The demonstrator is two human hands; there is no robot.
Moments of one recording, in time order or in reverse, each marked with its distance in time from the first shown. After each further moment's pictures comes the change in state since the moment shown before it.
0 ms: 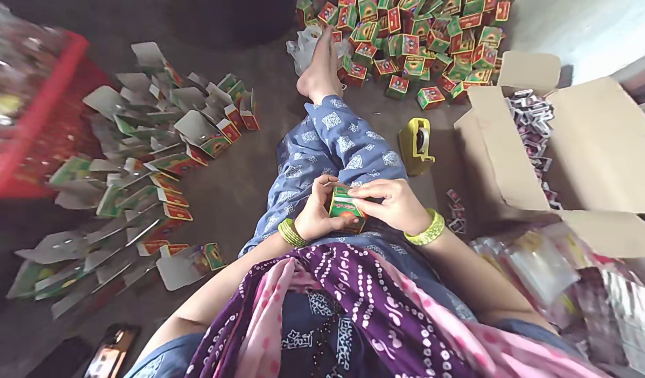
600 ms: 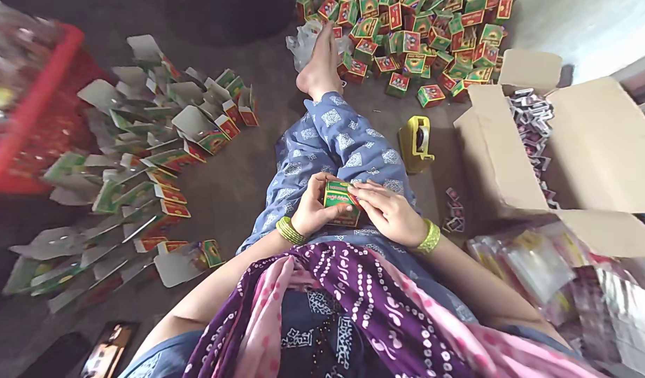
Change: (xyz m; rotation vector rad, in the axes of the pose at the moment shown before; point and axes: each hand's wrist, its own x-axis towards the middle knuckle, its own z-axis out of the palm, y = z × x) left_hand -0.002 0.000 0.000 -0.041 0.125 -0.077; right_hand -0.023 0.004 0.010 -0.207 -0.035 -0.108
